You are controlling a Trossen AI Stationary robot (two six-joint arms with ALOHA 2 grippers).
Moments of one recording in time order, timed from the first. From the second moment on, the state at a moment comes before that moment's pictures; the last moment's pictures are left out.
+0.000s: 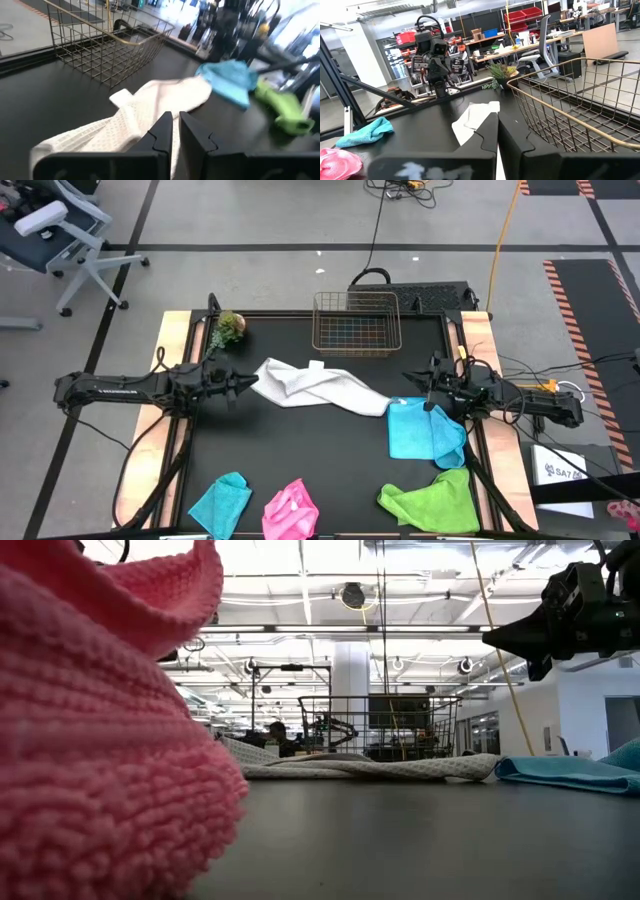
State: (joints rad) left arm 0.06 0.39 0.15 0.03 -0.18 -0.42; right arm -0.14 0.01 0.01 0.02 0.13 0.24
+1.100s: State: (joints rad) left arm 0.08 0.39 0.15 0.46 -0.34 -0.58; right arm -0.14 0.01 0.01 0.59 0.16 0.48
